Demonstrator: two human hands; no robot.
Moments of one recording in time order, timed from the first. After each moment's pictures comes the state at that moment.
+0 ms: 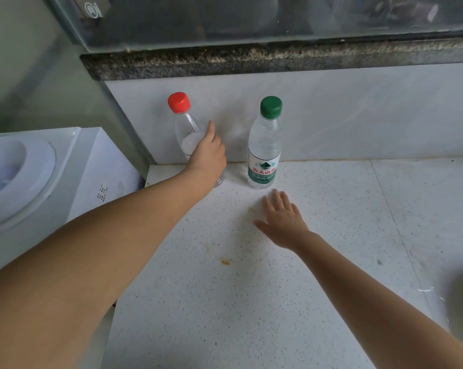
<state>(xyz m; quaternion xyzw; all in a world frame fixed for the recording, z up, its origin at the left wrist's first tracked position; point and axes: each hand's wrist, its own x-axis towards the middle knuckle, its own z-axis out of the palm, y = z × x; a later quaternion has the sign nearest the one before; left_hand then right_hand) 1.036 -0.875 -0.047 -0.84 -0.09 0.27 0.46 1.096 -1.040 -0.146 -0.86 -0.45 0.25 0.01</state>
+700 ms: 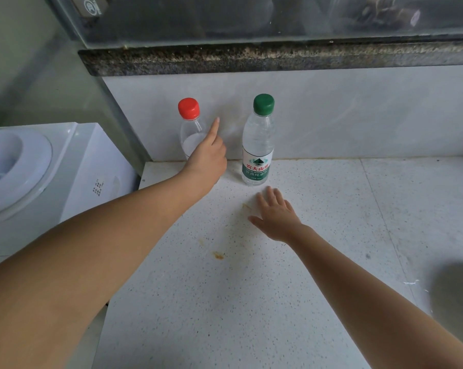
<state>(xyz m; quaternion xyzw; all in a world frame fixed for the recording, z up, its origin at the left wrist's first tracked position) 1.029 -0.884 -0.055 -0.85 -0.06 0.19 0.49 1.099 -1.042 -0.145 -0.85 -0.46 0.25 0.01</state>
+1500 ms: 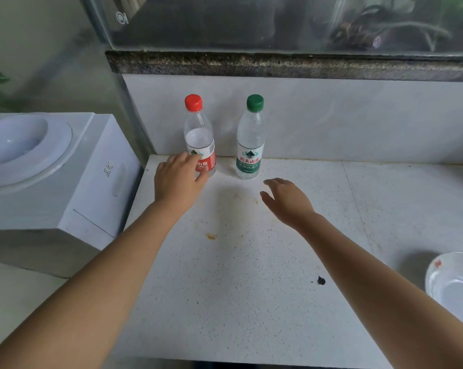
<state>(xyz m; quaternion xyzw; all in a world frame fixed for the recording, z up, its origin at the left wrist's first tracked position) 0.943 -0.929 -0.054 -0.92 -0.36 -0.17 -0.04 1.095 -1.087 -0.078 -0.87 -0.46 0.13 0.11</state>
